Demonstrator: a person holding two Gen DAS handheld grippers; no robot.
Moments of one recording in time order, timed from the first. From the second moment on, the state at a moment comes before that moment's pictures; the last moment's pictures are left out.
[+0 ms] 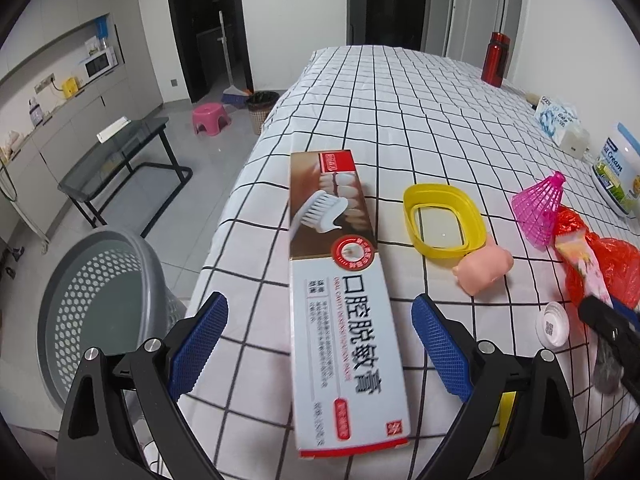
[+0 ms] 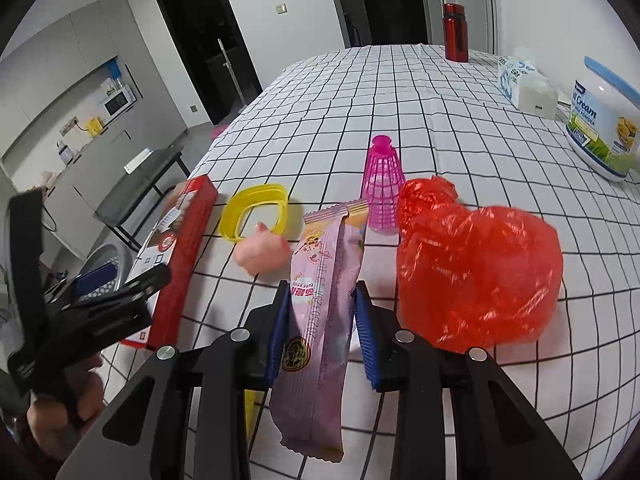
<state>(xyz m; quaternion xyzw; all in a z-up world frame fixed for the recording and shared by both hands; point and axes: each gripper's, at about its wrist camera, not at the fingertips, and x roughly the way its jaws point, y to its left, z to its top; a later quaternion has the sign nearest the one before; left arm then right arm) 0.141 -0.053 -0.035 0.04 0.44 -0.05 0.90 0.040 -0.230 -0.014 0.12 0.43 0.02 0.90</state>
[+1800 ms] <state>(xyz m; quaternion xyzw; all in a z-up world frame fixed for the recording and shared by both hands) 0.039 0.214 0.008 -0.01 0.38 0.11 0.92 0.062 0.063 0.012 0.03 0.41 0.25 0.88</state>
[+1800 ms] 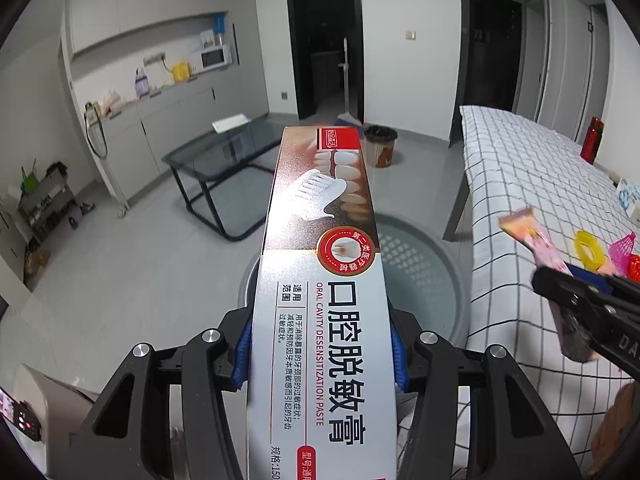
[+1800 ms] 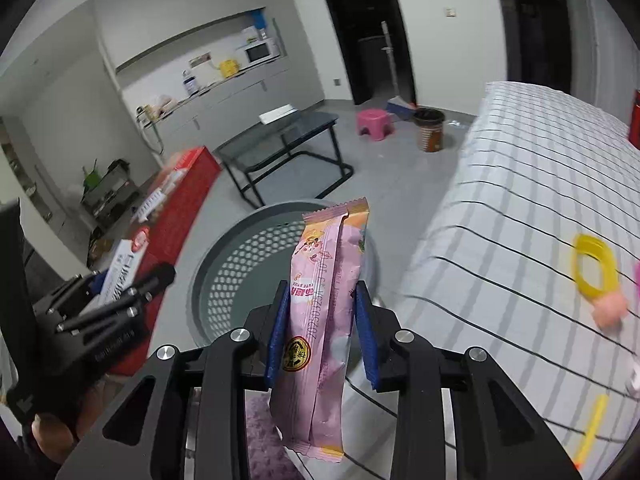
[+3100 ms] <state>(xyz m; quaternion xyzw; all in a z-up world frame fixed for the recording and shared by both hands) 0.077 0.263 -0.073 -0.07 0.46 0.09 0.88 0.130 0.140 -0.051 0.00 0.48 0.25 0.84</state>
